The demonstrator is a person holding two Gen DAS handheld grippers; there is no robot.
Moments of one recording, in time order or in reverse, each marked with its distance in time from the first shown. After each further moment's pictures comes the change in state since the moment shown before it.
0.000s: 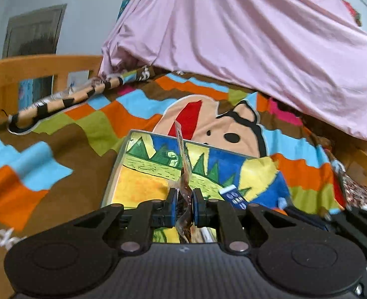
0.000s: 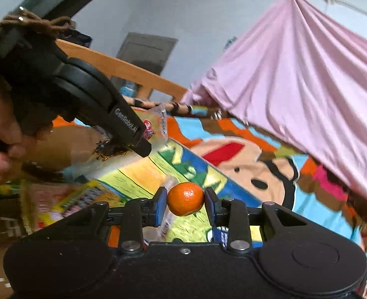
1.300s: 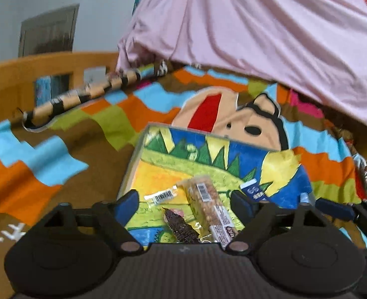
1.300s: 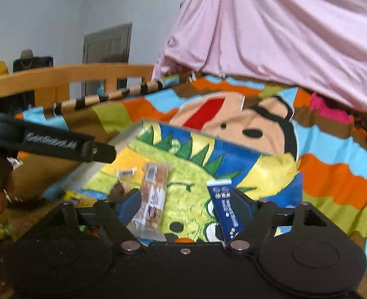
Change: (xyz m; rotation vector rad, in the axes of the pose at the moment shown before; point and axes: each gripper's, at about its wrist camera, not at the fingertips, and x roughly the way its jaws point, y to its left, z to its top) left arm -0.011 -0.006 -0.006 0.023 0.005 0.112; right arm 0.018 -0.043 -0.006 0.336 0.118 0.020
